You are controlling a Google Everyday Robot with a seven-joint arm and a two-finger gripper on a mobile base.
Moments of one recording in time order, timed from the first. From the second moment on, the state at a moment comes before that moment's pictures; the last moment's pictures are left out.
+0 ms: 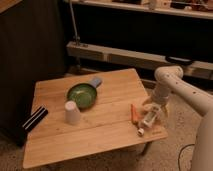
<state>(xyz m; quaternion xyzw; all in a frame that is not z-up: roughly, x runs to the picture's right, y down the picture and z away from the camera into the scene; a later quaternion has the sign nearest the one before) 0.299 0.129 0.856 -0.35 -0.20 -0.40 0.82</state>
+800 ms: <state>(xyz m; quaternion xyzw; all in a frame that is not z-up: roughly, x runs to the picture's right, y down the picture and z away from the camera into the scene) 0.282 0.138 0.871 -0.36 -0.19 -0.42 0.81</state>
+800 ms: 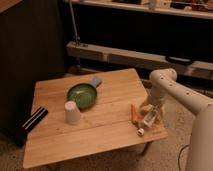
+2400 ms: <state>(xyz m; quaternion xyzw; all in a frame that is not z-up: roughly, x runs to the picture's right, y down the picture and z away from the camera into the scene) 0.280 0.076 0.803 -0.30 -0.20 -0.47 0.81</state>
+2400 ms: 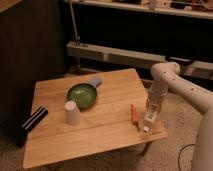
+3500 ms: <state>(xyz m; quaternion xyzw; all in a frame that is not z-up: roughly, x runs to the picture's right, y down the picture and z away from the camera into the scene) 0.112 -0.059 0.773 -0.17 -0.24 -0.61 0.73</state>
